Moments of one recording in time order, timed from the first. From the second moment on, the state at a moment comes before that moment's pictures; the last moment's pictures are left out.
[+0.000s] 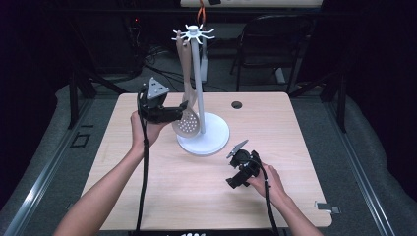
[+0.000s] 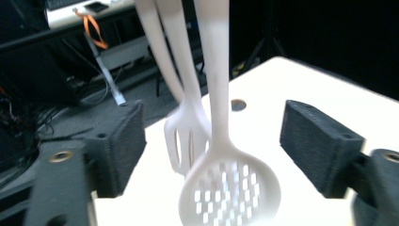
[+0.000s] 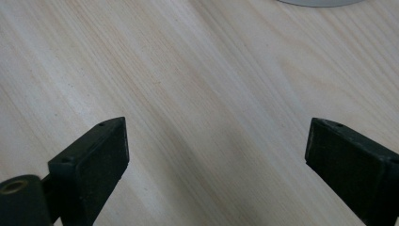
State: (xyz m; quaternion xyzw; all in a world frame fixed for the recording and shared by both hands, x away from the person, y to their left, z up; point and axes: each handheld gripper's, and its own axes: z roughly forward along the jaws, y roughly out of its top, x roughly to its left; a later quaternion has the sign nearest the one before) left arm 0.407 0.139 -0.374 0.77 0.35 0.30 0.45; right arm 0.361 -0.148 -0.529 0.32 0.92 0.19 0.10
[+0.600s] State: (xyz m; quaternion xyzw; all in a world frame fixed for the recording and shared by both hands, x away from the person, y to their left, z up) left arm 0.350 0.192 -0.452 0.79 0.39 0.24 0.40; right arm 0.361 -0.147 -0.531 0.32 0.92 0.18 0.10
